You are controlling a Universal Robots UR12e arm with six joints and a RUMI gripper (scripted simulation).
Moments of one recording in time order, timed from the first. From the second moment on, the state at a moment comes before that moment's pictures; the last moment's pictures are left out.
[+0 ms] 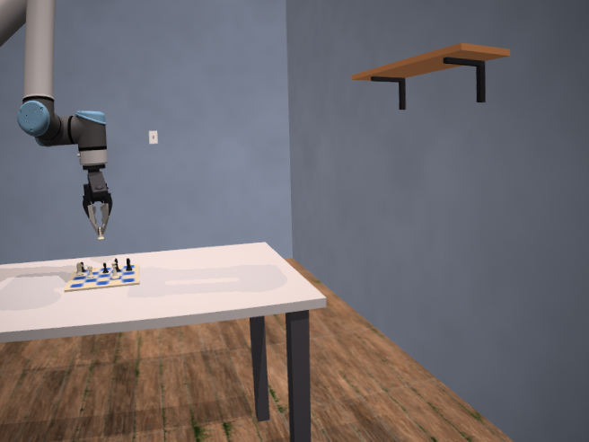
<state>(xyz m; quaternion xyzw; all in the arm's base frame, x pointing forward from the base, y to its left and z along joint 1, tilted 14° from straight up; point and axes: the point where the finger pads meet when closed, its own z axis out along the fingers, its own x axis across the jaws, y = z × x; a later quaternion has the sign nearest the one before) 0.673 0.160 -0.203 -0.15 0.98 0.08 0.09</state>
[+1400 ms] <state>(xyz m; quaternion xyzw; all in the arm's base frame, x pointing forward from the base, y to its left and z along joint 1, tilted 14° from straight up) 0.648 0.156 -0.208 -0.63 0.76 0.02 0.12</state>
